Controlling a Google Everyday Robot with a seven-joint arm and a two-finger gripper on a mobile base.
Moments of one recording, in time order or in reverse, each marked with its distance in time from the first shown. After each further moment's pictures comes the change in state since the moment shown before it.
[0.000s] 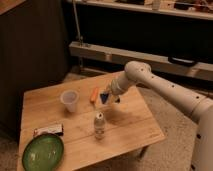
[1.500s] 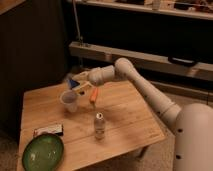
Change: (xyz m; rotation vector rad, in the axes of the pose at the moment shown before) arm -0.167 -0.010 0.055 -0.106 -0.554 0.021
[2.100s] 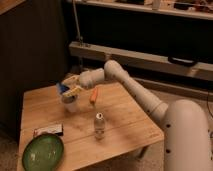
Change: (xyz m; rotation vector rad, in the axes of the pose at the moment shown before) arm 0.014 0.019 0.045 -0.091 -0.025 0.014
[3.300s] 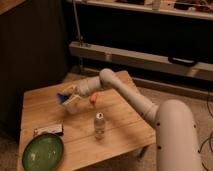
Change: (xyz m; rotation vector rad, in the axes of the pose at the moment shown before) arm 0.055 0.009 0.030 -0.052 0.062 0.001
